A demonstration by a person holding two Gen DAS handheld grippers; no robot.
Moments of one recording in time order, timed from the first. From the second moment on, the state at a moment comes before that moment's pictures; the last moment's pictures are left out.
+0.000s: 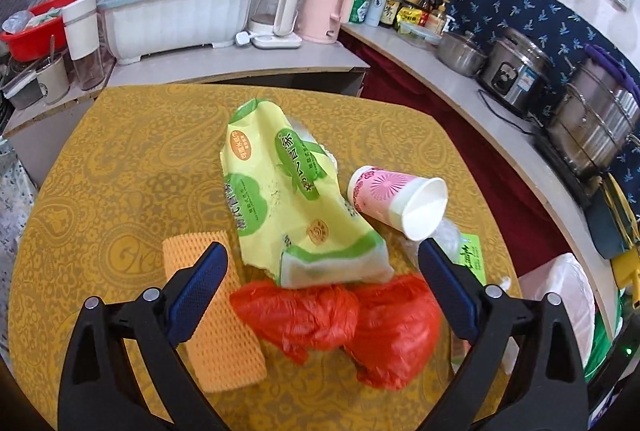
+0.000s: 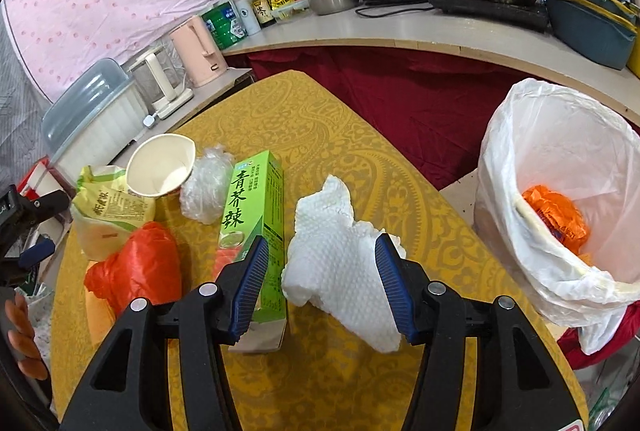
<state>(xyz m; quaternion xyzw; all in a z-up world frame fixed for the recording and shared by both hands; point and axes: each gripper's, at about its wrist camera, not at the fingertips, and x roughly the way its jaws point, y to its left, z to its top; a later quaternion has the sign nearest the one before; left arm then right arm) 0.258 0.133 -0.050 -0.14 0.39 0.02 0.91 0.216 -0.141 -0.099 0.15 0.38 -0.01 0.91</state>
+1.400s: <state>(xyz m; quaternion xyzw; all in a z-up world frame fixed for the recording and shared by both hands) 0.163 0.023 0.088 -0.12 0.27 -0.16 0.94 0.122 -0.241 0.037 0.19 0.22 -0.04 0.96</state>
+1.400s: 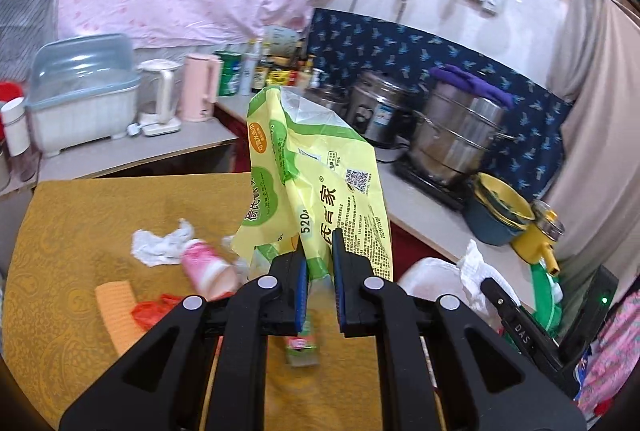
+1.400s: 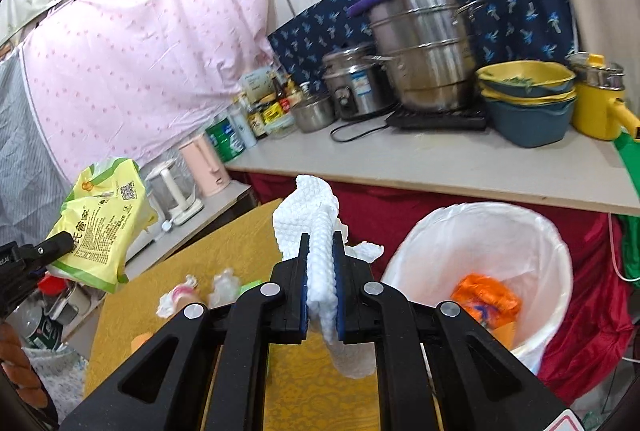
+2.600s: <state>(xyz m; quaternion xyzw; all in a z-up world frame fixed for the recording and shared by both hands) 0.134 -0.194 0.067 -0.01 0.31 -0.30 0.90 0.063 -0.382 0.036 0.22 0.19 -0.14 0.95</state>
